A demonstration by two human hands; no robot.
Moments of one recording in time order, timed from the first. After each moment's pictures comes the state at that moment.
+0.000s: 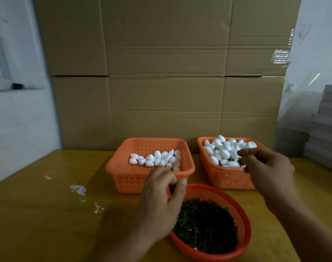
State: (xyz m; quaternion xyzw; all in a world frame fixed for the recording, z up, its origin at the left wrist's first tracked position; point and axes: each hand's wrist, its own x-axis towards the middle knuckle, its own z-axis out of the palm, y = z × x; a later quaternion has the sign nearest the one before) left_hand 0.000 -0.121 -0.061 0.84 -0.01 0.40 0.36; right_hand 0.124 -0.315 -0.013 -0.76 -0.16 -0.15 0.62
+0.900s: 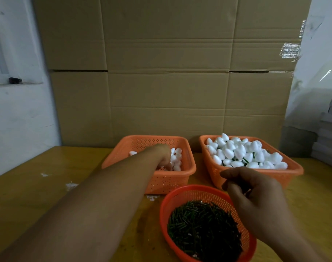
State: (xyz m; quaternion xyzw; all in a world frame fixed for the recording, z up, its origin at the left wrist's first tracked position) left_hand 0.177 -0.030 -0.023 0.97 0.21 -0.07 0.08; right_hand 0.082 -0.305 -0.033 -0.83 -0.27 -0.16 0.45
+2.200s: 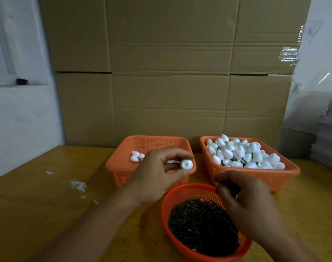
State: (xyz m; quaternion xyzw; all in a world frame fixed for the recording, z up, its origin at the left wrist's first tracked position) left_hand 0.029 -0.088 -0.026 0.80 -0.13 0.26 0.53; right_hand 0.083 -0.303 -0.042 -0.85 -0.30 -0.18 0.40
